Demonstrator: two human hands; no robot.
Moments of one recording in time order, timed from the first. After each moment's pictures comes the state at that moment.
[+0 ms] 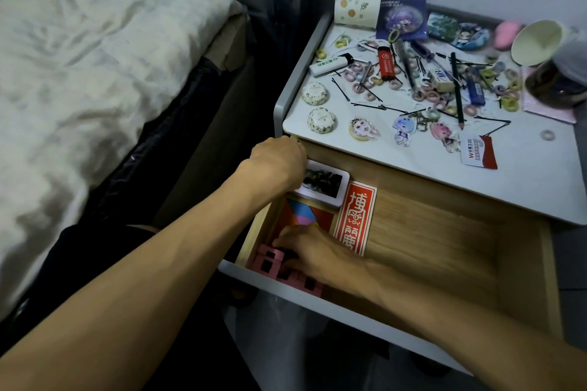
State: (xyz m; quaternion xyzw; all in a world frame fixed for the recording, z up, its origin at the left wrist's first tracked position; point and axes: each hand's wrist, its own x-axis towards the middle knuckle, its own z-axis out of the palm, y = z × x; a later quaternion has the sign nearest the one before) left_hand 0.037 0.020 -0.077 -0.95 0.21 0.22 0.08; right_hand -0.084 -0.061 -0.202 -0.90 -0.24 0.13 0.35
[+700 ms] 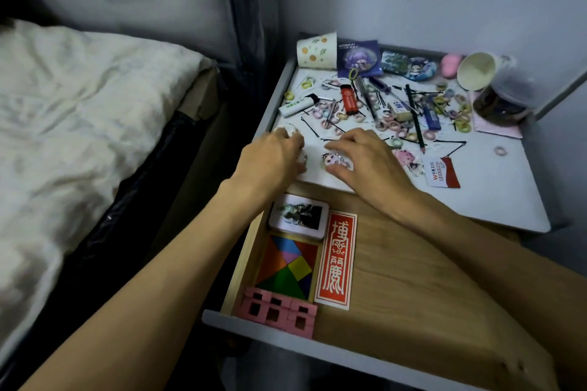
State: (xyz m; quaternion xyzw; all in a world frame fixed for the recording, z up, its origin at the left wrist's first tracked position) left_hand 0.067 0.004 -0.059 -0.95 0.32 0.02 -0.05; right_hand -0.008 -0.169 -0.074 -0.98 0.01 -0.10 0.17
